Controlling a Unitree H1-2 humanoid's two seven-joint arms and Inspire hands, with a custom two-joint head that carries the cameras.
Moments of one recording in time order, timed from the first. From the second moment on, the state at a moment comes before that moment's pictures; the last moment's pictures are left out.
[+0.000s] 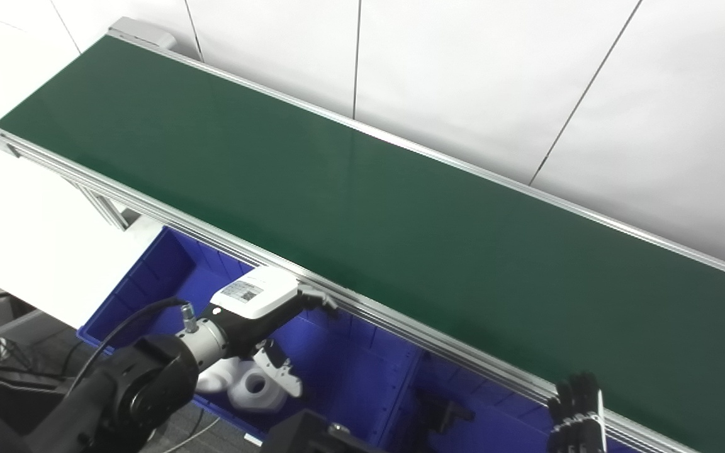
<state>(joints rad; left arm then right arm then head) 0.47 0.35 -0.13 -0.55 0.73 0.00 -0.36 0.62 -0.04 0.27 -0.25 0.09 -0.35 0.10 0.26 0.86</state>
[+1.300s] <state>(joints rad) 0.50 0.24 -0.13 -0.31 0.00 -0.13 -0.25 0.61 0.07 0.33 -0.17 -0.23 -0.24 -0.10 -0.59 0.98</state>
